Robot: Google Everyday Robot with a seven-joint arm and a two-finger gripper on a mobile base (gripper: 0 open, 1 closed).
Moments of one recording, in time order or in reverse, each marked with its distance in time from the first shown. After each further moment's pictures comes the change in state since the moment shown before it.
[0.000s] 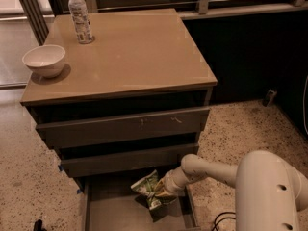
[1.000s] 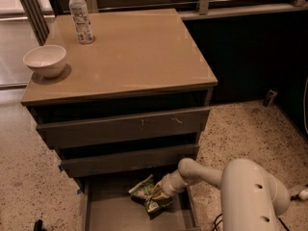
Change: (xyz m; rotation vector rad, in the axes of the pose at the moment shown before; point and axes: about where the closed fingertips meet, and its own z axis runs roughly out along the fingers) arm 0.026 -0.013 0.055 -0.028 -0.048 -0.020
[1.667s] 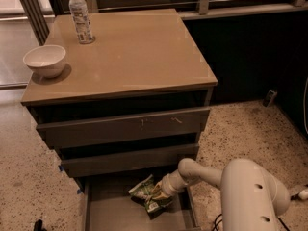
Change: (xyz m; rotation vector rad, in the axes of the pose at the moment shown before) arm 0.000 0.000 0.000 0.000 0.000 0.000
